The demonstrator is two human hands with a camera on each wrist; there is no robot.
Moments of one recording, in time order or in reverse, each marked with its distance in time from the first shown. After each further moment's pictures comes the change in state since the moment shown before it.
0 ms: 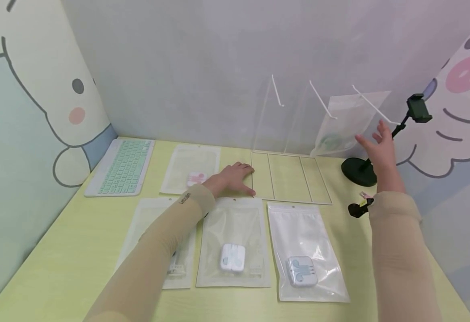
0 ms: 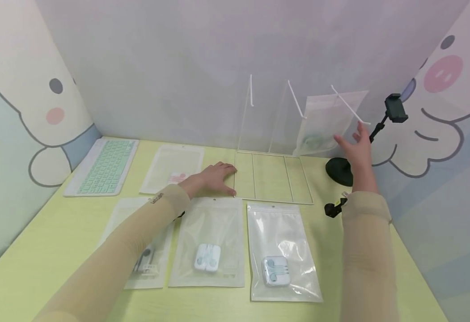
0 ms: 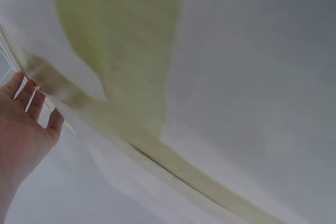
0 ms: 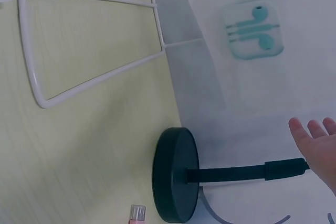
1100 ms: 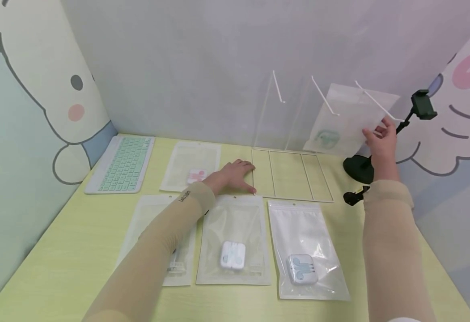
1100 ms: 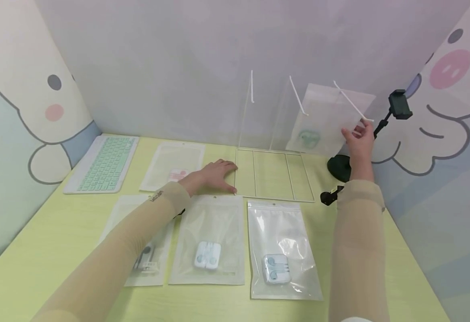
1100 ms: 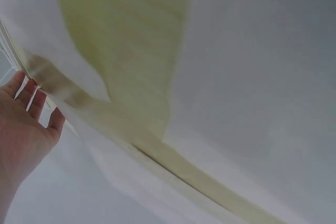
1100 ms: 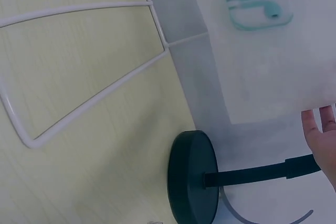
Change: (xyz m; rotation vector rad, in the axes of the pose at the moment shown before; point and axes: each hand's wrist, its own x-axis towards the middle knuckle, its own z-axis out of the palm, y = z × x) left_hand 0.002 0.001 -0.001 0.007 -0.019 0.006; right_hand 0.020 0.003 0.002 0.461 0.099 0.049
